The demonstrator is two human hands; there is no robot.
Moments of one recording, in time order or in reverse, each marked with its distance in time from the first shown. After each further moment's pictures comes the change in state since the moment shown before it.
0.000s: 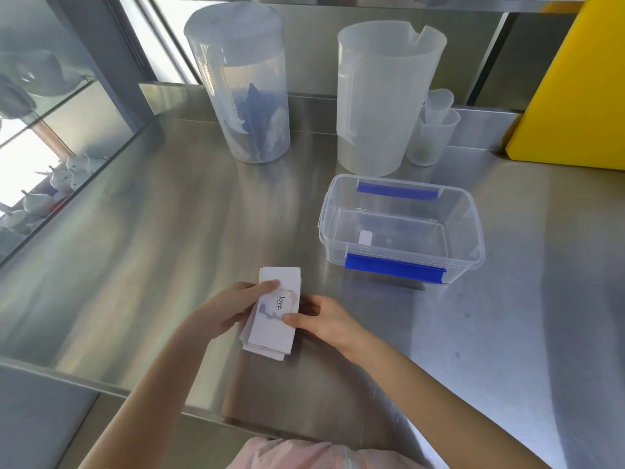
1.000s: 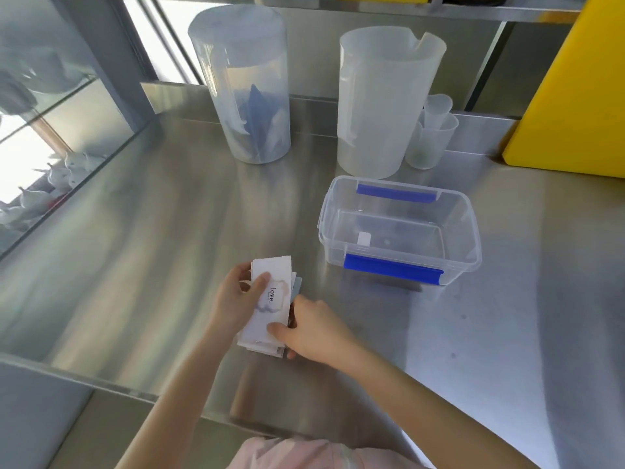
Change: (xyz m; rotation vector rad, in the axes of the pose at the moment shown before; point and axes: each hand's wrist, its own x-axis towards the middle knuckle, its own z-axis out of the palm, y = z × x) left_hand -0.017 0.005 0.028 -0.068 0.540 0.290; right_hand -0.023 -0.021 0.021 -0.670 0.072 -0.108
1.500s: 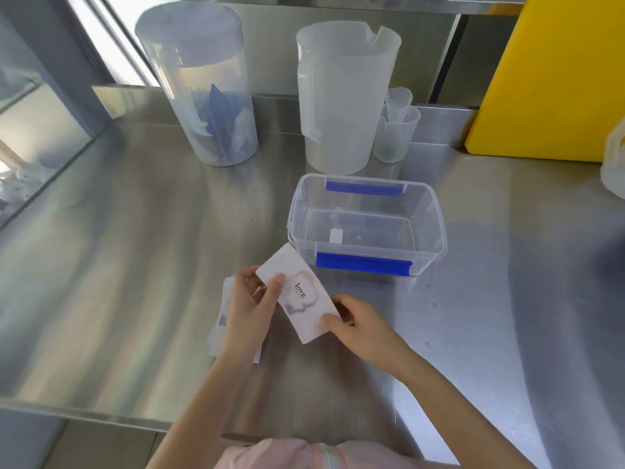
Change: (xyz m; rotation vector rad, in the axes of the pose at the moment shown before) left_hand -0.032 0.022 0.051 -0.384 -0.063 0.072; right_hand -0.047 0.056 -0.051 0.303 0.179 0.037
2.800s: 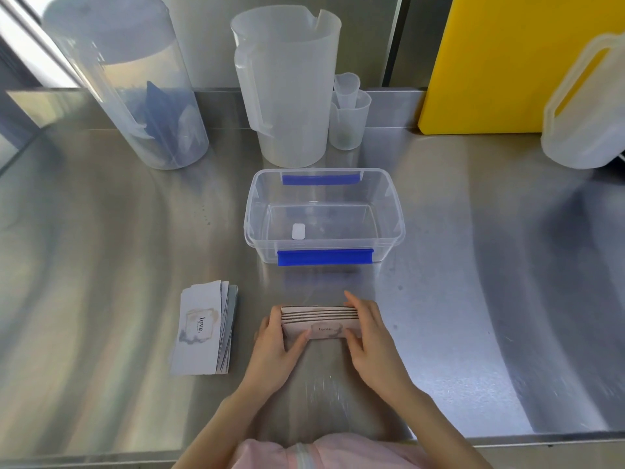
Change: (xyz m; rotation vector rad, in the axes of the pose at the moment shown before) left_hand -0.017 -0.069 0.029 0.652 -0.388 0.121; right_hand -0.025 0.076 0.000 -0.125 0.371 -0.078
